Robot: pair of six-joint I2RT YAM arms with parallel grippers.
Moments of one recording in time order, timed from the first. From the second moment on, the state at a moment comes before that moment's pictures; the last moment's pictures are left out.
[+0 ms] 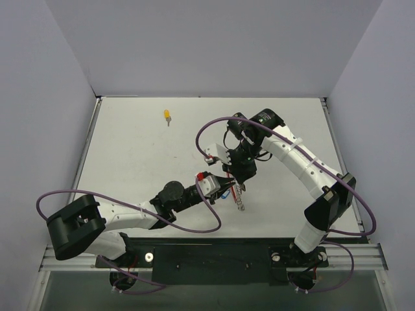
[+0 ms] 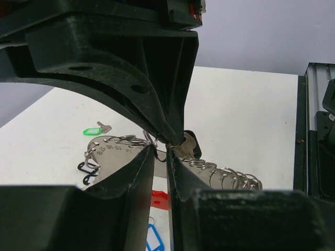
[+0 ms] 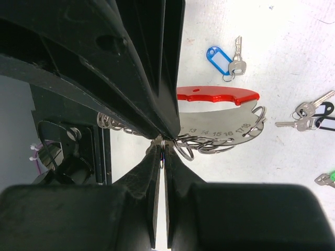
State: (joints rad) left arm -1.07 1.36 0.49 1.02 0.10 0.10; right arm 0.69 1.68 1.73 -1.52 -0.40 -0.95
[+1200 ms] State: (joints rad) left arm -1.06 1.36 0.47 1.08 0.08 -0.03; right arm 0.62 1.68 1.73 -1.55 -0.51 -0.98
